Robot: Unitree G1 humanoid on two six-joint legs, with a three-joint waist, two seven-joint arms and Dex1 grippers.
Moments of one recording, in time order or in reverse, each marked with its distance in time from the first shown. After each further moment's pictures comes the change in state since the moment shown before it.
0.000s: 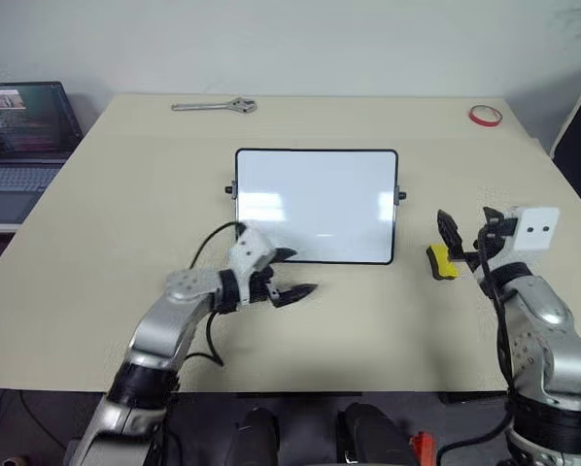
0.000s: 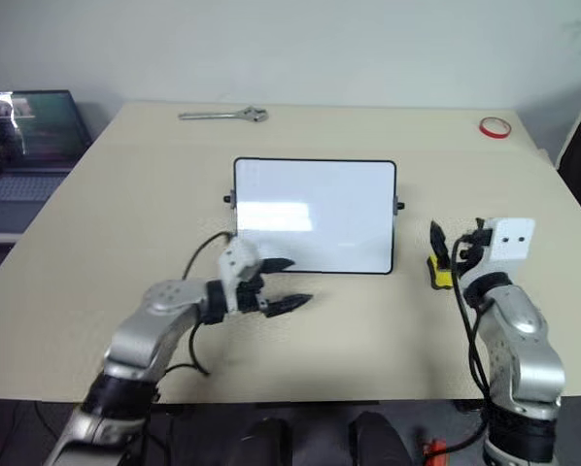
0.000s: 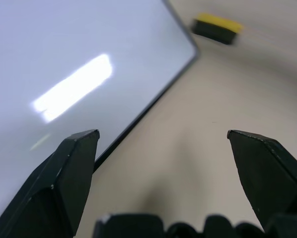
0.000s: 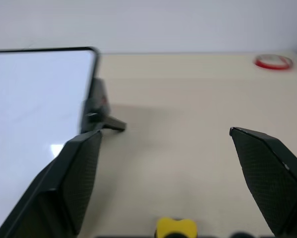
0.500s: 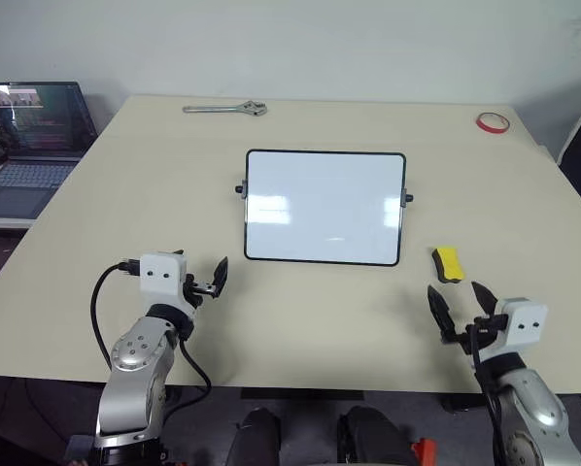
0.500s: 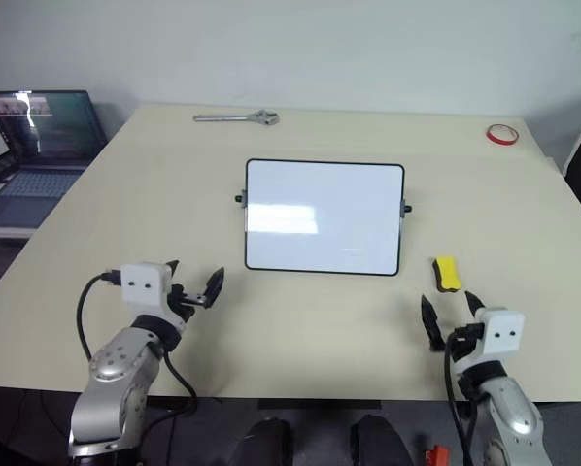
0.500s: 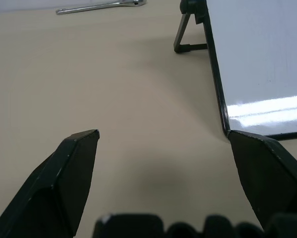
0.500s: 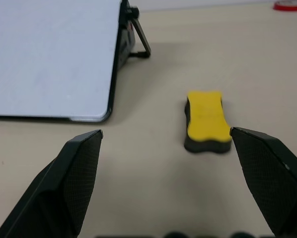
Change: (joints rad) left arm 0.246 -0.115 0.161 -0.106 0.146 -0.154 0.460; right arm 0.393 0.141 0.034 -0.019 0.008 -0.229 -0.012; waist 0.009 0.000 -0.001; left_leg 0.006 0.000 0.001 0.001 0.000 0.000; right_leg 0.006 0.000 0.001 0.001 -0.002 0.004
